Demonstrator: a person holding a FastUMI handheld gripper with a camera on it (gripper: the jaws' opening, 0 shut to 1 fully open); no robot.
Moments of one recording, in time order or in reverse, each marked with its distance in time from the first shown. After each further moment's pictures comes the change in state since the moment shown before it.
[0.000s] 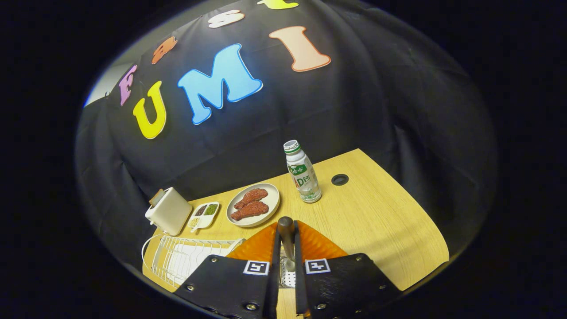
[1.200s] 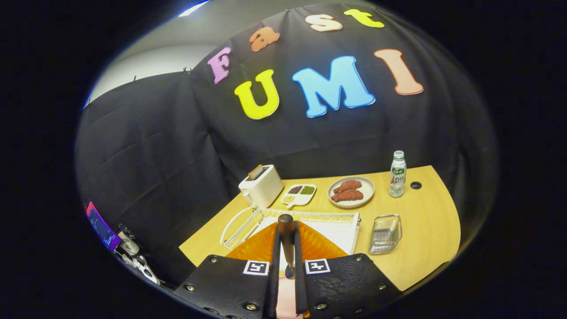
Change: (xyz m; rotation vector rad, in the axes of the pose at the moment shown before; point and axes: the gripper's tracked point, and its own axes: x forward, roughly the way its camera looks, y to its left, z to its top) arm -0.167 0.213 -0.094 -0.256 0.088 0.425
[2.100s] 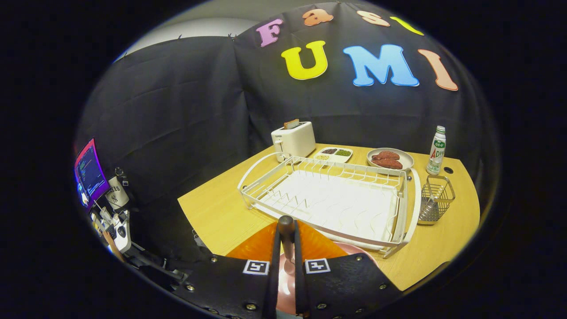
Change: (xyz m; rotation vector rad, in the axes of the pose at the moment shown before) arm 0.037 0.066 -0.155 -0.194 0.080 0.085
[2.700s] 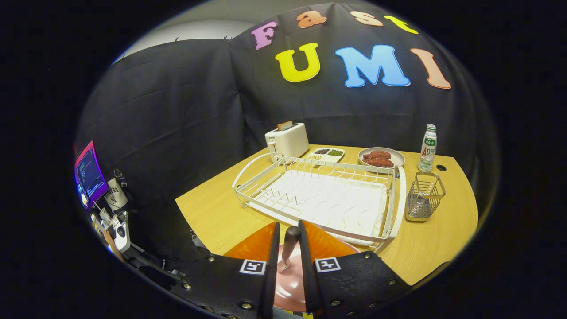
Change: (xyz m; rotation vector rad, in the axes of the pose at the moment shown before) arm -0.022 -0.018 0.009 0.022 -0.034 -0.034
